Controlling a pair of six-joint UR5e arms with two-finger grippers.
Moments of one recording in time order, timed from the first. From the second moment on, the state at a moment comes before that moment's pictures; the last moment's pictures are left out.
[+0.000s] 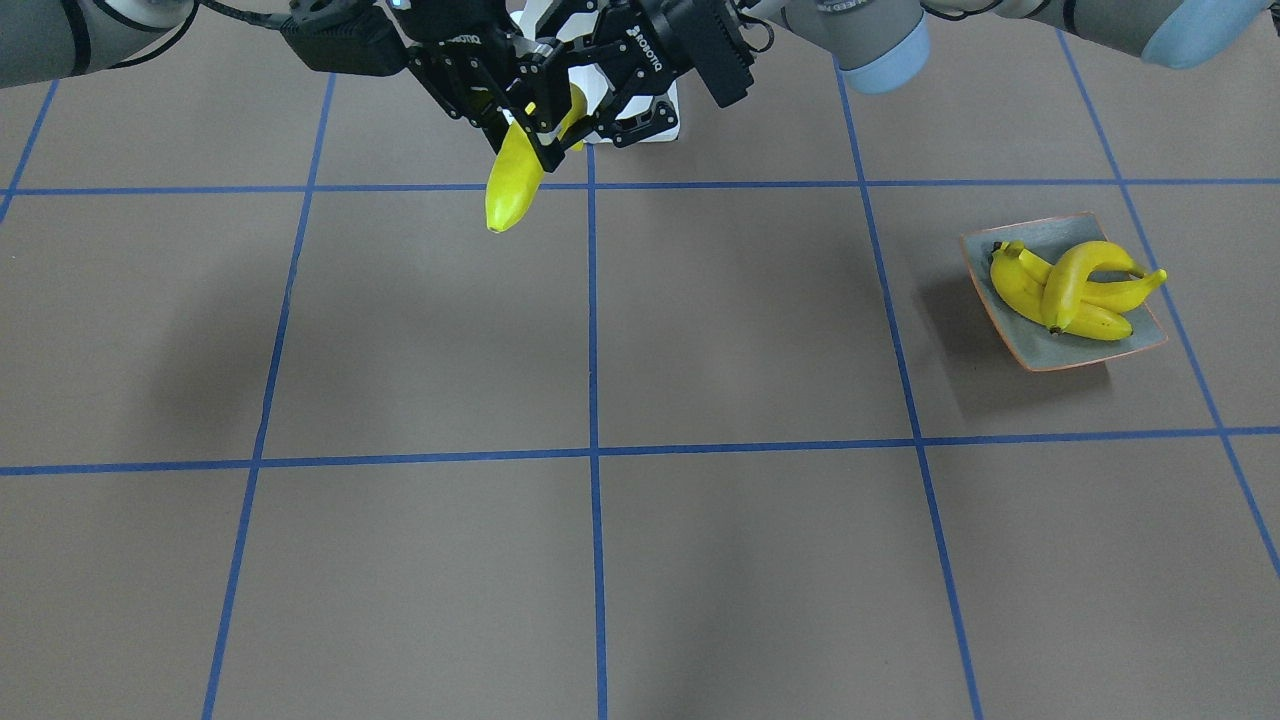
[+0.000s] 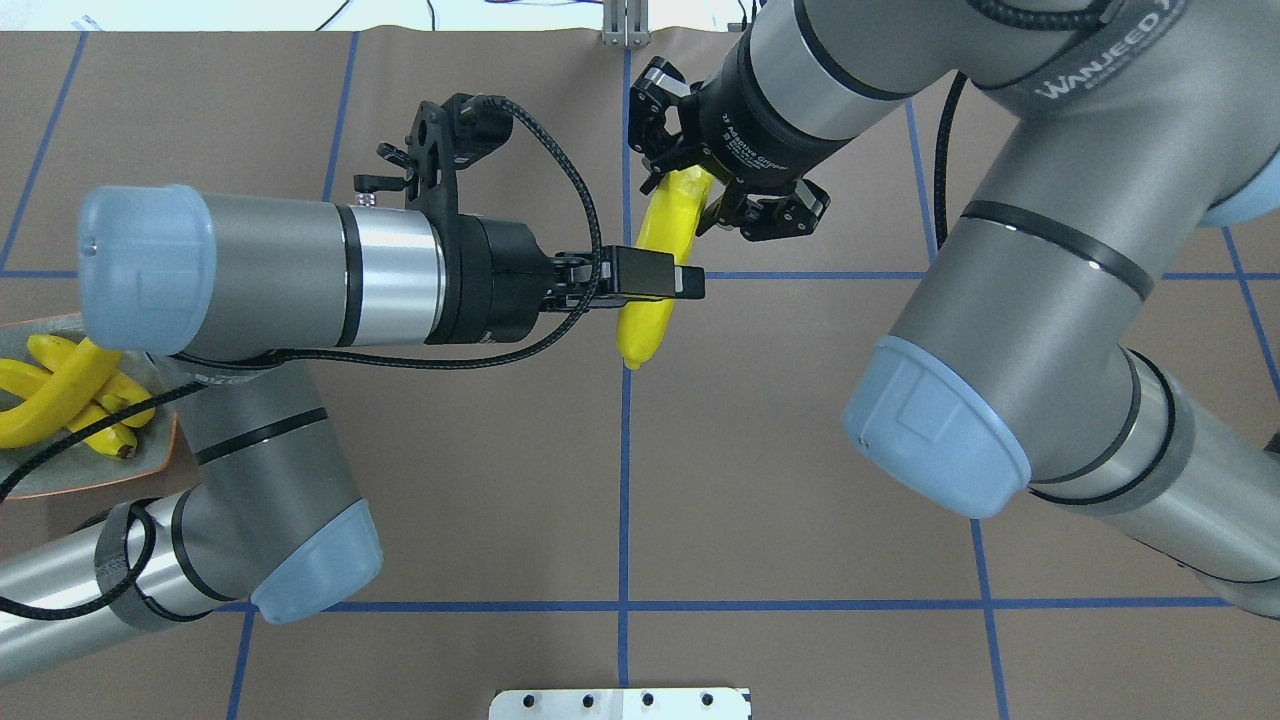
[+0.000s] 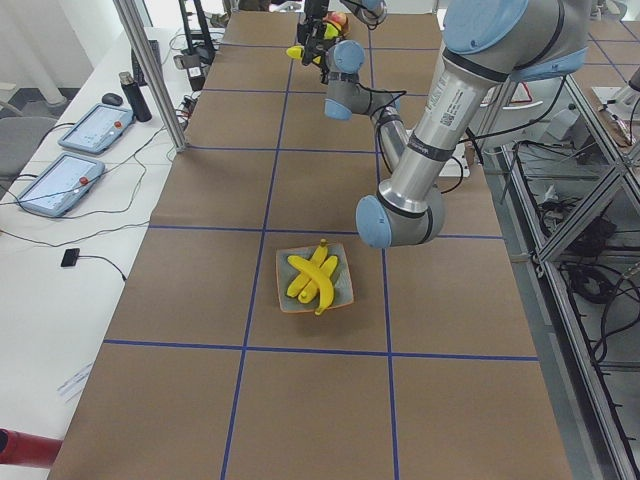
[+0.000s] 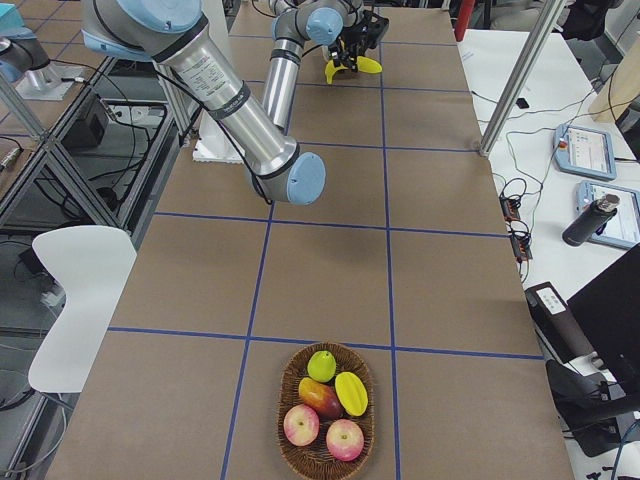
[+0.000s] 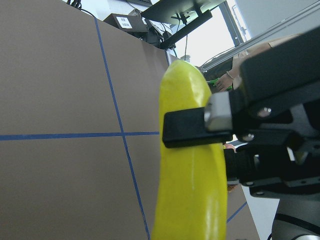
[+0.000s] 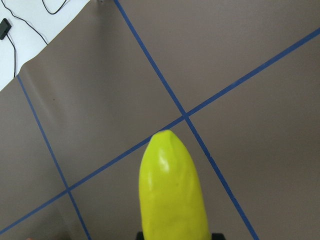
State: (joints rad) left arm -0.56 -2.18 -1.89 -2.46 -1.87 -1.39; right arm 0.75 -0.73 2.04 -1.82 2.03 1.72
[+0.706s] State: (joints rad) left arm -0.56 -2.17 -1.90 -2.45 -1.87 -1.42; right arm 0.75 -0.73 2.06 -1.81 1.98 1.67
